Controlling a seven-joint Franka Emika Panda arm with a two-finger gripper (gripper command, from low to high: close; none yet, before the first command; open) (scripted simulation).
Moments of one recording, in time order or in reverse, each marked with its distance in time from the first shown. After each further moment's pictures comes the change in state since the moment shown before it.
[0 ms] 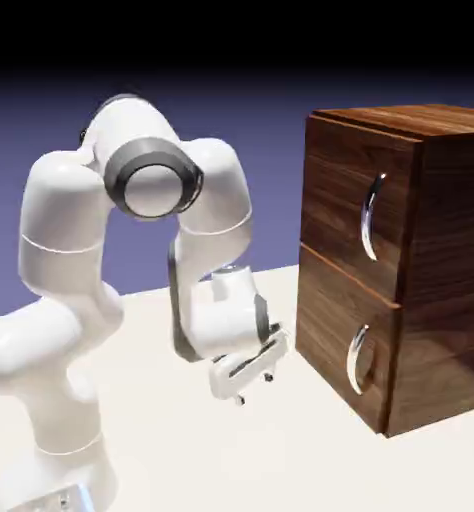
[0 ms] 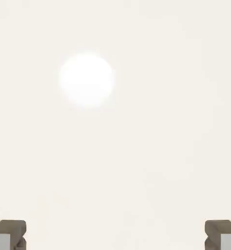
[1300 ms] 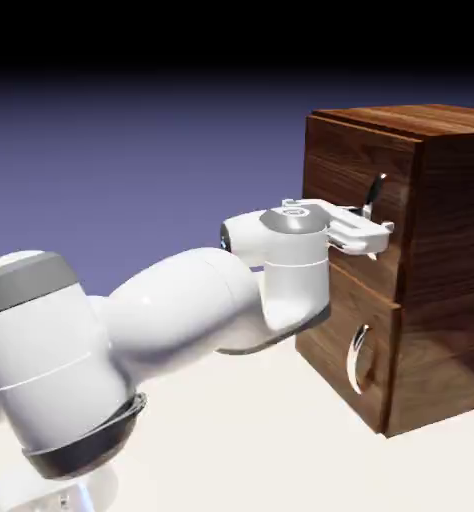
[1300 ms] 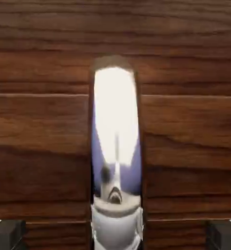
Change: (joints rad) arm -0.802 0.805 0.853 0.207 -1.306 -0.270 -0.629
